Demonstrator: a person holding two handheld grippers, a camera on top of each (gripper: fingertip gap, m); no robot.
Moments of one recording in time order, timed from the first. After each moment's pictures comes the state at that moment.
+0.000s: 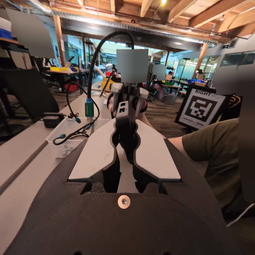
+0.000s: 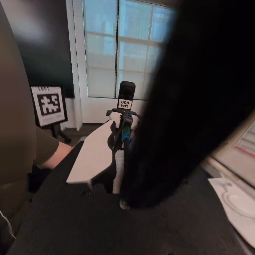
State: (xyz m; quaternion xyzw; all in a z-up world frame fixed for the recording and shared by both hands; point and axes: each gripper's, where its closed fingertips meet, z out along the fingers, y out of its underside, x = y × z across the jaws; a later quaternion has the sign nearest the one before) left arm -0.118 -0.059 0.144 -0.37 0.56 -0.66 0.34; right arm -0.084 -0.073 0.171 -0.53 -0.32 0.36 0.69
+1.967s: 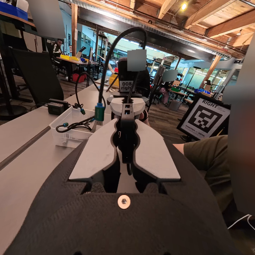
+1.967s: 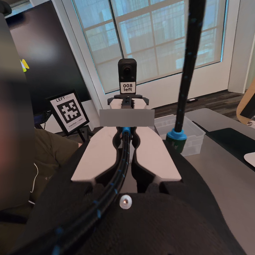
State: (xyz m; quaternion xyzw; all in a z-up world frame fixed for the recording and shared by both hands) left arm -0.109 -0.044 0.135 -0.44 0.53 -0.66 0.31; right arm -0.099 -0.044 0.134 -0.60 -0.27 0.47 0.58
